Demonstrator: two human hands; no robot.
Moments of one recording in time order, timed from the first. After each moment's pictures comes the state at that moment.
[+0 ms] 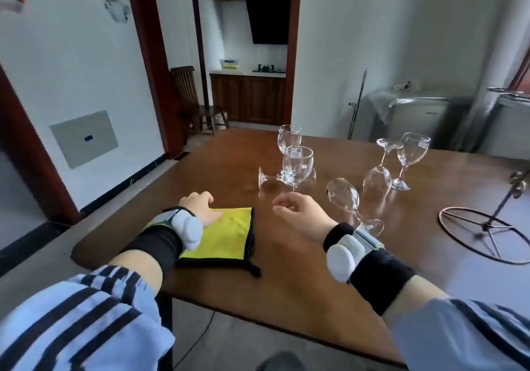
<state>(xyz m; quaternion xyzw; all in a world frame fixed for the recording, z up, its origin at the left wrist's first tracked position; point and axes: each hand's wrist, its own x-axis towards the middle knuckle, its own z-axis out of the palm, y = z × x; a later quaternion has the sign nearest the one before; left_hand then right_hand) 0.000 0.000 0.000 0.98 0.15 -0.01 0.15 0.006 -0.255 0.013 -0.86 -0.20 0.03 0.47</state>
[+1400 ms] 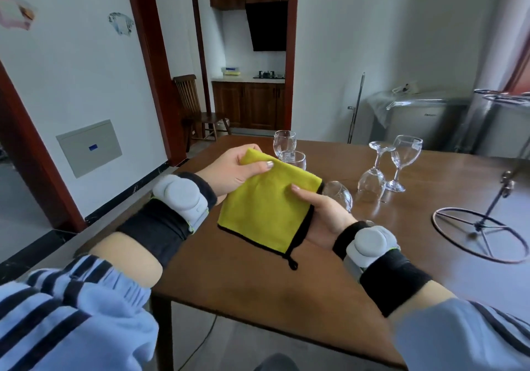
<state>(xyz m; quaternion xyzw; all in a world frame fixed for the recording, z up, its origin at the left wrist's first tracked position) -0.038 -0.096 0.116 0.77 -0.13 0.00 0.62 -0.032 -0.293 0.054 -0.48 -0.15 0.31 0.81</state>
